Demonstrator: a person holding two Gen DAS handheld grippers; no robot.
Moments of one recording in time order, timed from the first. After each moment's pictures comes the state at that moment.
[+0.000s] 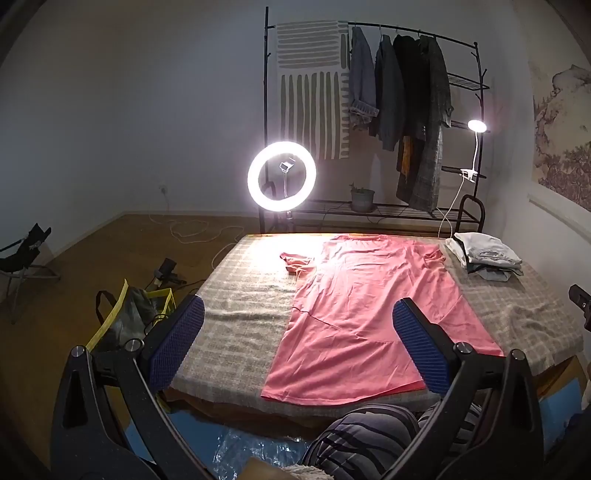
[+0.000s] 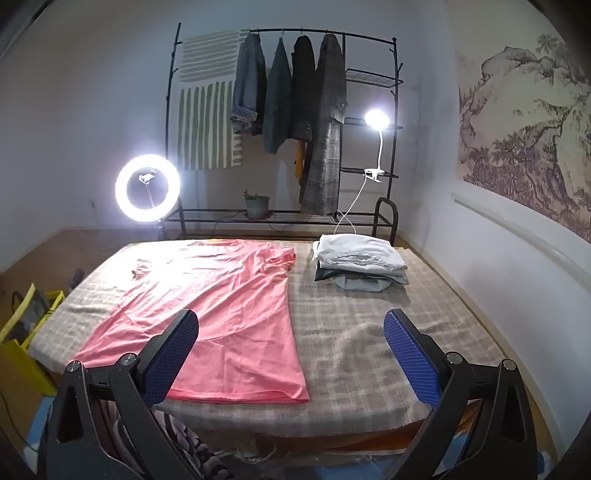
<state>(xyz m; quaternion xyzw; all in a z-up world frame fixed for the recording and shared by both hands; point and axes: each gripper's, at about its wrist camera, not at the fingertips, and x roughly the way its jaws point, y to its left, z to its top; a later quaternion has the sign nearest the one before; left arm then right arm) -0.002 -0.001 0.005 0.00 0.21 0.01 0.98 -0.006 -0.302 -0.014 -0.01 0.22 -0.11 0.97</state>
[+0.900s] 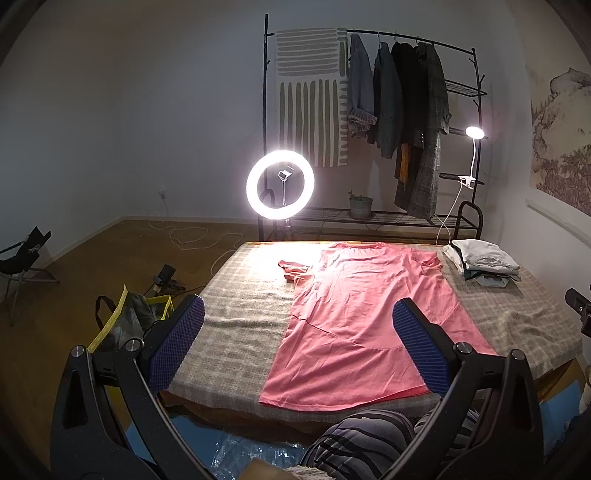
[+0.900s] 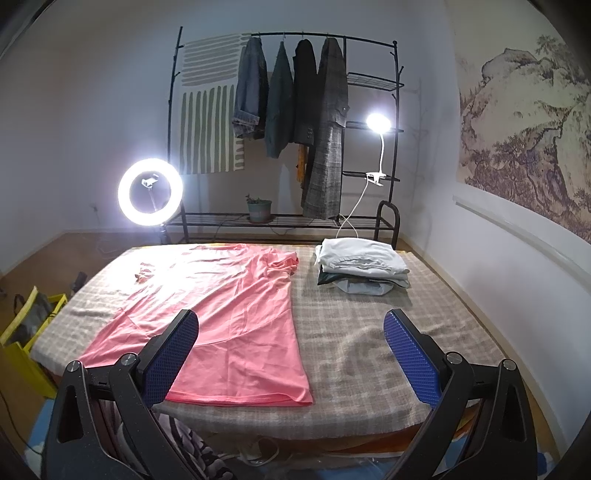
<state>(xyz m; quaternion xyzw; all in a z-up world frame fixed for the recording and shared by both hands) -0.004 0.000 0.014 0.00 0.21 0.01 0.98 -0.006 -0.297 -0.011 -0.01 0.22 -0.11 0.97</state>
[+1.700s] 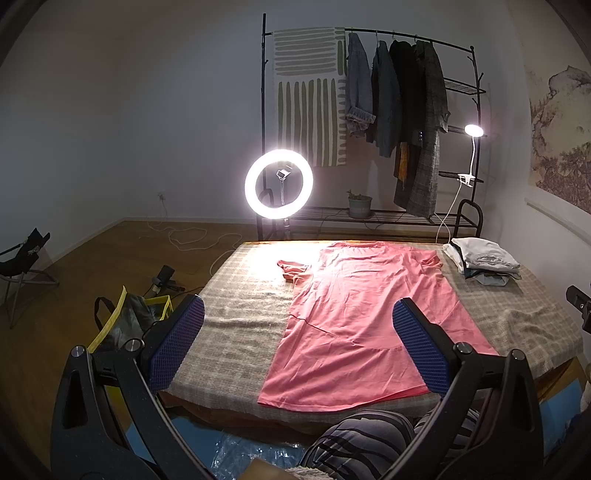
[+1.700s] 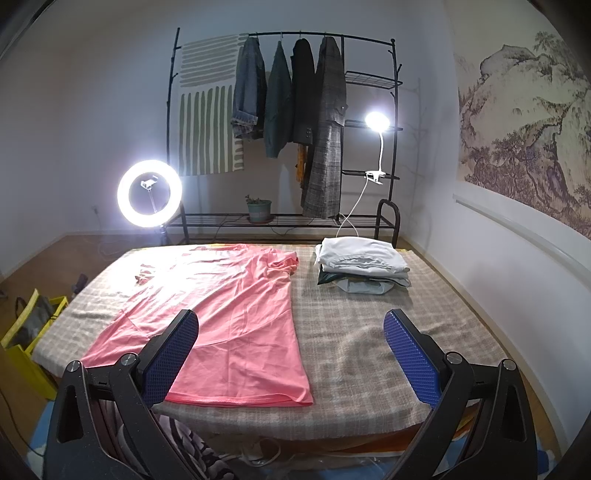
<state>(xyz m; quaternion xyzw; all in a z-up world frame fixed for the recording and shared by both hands) -0.007 -0.002 0.011 0.00 0.20 0.01 0.98 -0.008 -0.297 -0.013 -0.01 0.22 -0.10 0.97</state>
